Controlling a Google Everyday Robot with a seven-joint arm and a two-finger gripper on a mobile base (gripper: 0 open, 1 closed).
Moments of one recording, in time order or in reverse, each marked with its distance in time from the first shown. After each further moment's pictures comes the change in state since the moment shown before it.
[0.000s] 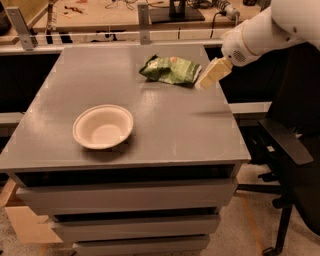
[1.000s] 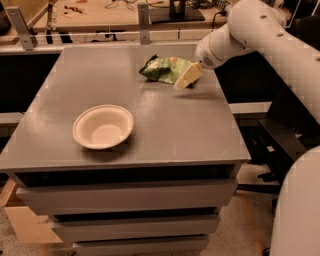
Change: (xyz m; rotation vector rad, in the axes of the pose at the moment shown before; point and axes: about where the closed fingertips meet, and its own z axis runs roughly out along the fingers) arm -0.020 -0.017 0.104 -0.026 -0.021 -0.004
